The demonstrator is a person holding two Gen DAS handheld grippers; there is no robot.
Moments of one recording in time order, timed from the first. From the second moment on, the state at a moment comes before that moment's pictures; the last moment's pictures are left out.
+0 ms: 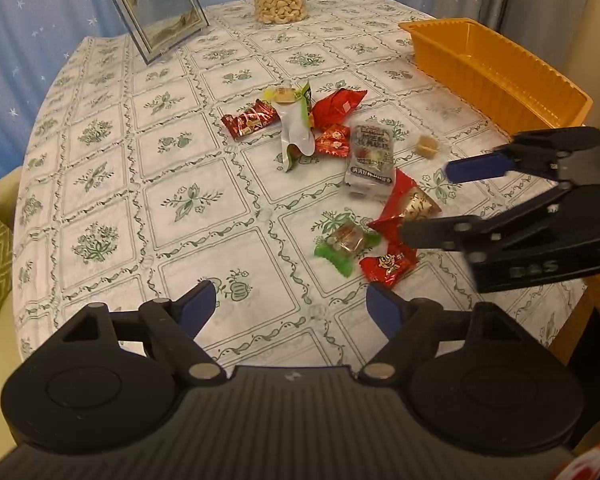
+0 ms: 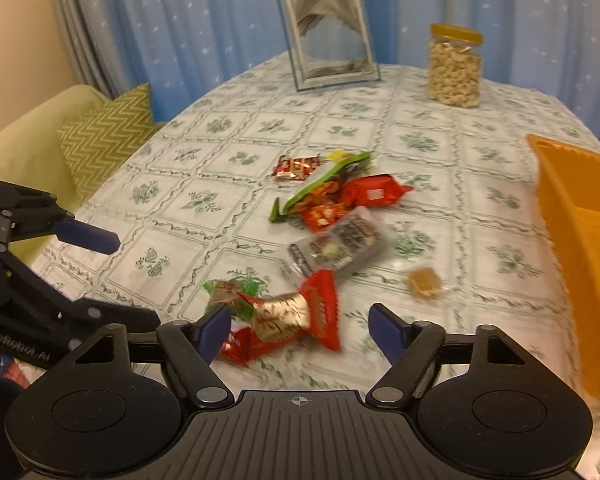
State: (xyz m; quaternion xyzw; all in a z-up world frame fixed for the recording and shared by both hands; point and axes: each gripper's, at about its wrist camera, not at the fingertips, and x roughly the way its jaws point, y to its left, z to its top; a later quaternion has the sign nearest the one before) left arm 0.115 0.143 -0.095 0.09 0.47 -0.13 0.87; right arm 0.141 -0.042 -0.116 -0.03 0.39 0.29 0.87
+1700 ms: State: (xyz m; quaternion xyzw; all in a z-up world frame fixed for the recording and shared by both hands) left arm 0.161 -0.071 -0.027 0.04 0.38 -0.26 0.89; right arm 0.135 -0.261 -0.037 0.05 0.35 0.07 0.93
